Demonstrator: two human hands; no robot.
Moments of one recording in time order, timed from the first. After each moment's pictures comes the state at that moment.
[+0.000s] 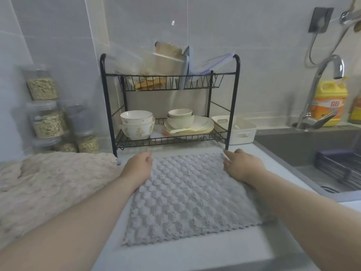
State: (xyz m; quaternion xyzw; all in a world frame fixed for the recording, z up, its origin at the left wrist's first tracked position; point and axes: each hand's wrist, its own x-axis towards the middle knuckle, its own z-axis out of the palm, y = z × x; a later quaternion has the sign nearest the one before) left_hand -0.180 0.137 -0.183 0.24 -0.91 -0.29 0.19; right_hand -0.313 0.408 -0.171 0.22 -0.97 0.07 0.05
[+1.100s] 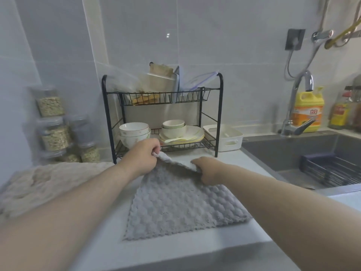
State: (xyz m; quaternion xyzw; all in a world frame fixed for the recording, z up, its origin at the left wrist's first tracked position) left_hand -0.149 0.180 -0.102 0.05 -0.94 -0.21 0.26; right_hand -0.268 0.376 -0.138 0.38 -0.92 0.07 -0.03
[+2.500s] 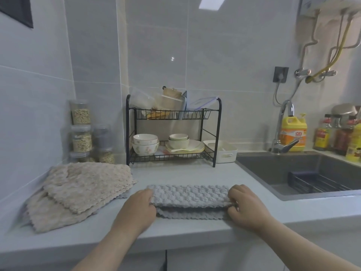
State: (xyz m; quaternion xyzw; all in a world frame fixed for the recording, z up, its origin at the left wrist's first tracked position) left_hand -0.010 0.234 -0.169 0.20 -0.93 -0.21 0.21; right_hand -0.170 0.500 -0.184 0.38 -0.88 0.19 0.20
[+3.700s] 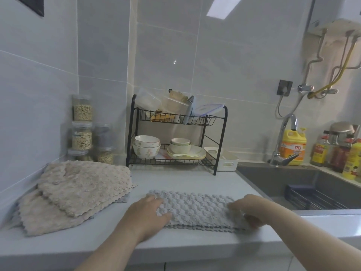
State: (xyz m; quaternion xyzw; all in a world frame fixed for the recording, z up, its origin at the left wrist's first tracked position) left_hand -0.032 0.215 -0.184 0.14 -0.97 -0.20 0.10; right_hand -0.187 0.476 -0.127 -0.01 -0.93 0.31 -0.19
